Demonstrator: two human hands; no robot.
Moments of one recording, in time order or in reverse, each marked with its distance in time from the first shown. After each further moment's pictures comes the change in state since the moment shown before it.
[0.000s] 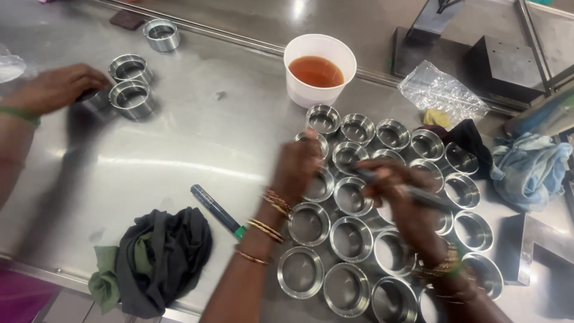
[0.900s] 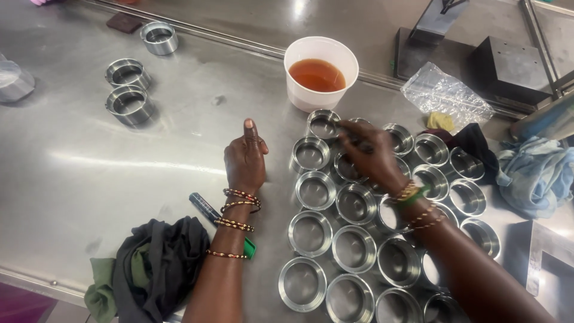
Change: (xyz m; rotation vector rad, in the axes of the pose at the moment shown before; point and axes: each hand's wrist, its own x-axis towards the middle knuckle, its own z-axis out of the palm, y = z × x) left_hand 0.003 -0.047 -0.054 0.024 0.500 -0.405; right_hand 0.104 0.076 0.027 -0.377 -0.111 -0.070
